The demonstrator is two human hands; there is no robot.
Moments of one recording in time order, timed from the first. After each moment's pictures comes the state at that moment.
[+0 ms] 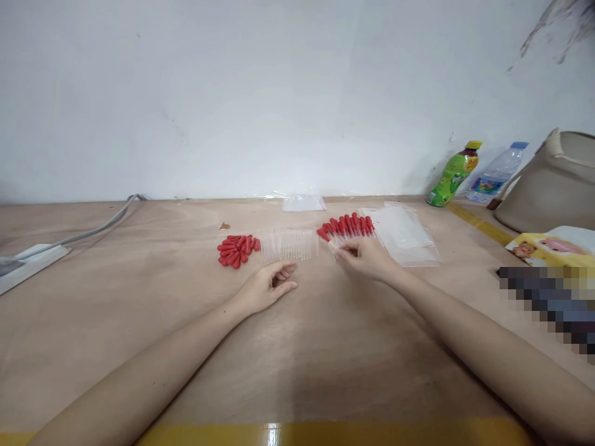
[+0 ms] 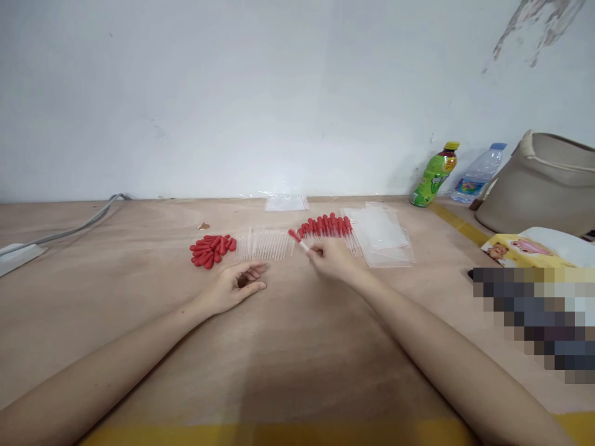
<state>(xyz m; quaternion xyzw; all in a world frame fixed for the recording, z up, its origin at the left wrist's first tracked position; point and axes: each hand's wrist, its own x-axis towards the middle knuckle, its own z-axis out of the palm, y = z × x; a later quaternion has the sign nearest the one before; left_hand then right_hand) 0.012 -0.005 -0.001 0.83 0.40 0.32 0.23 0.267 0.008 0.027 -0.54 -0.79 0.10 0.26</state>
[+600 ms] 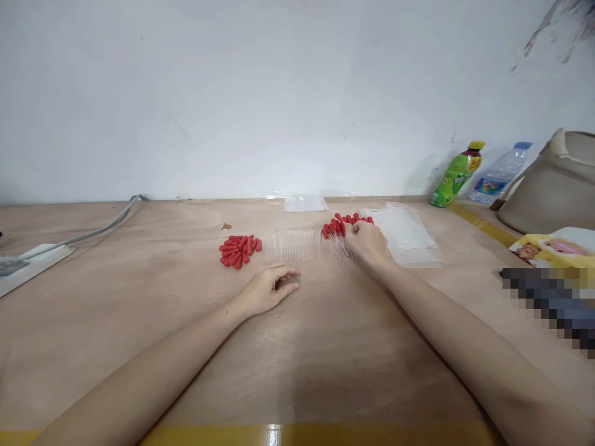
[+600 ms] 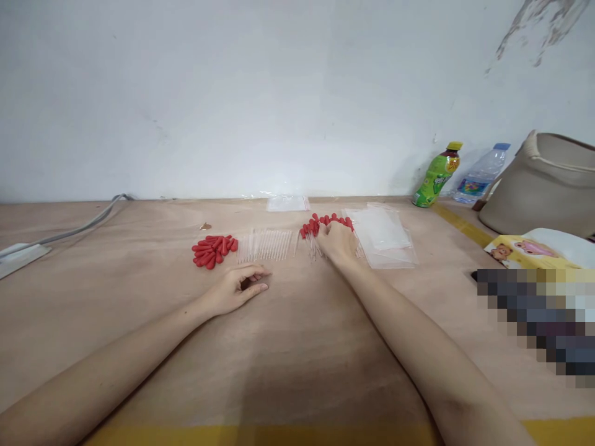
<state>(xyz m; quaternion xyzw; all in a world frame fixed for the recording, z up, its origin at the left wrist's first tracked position) 0.012 -0.006 0.004 0.86 0.37 0.28 0.21 0.263 0.062 0.014 -0.78 -0.56 0.02 0.28</state>
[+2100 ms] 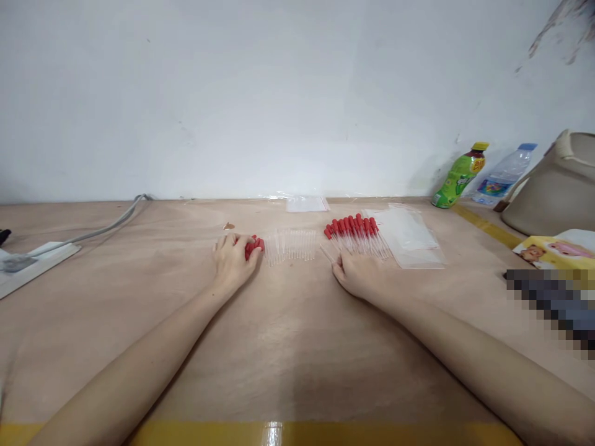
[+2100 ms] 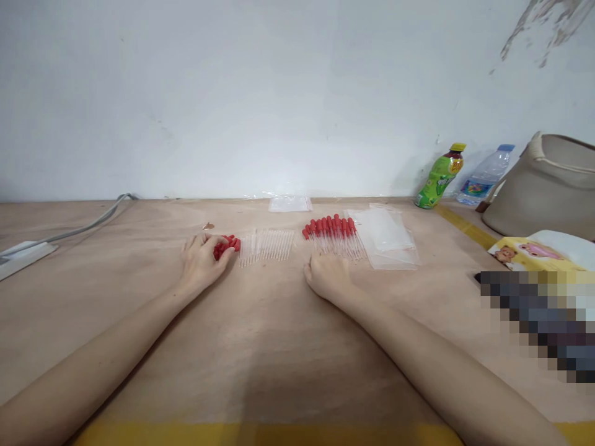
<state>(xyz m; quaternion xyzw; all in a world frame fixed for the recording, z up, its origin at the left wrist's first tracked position) -0.032 0.031 0.011 0.72 0.59 0.32 -0.19 0.238 -0.005 0.010 -0.65 -0.75 -0.04 0.09</state>
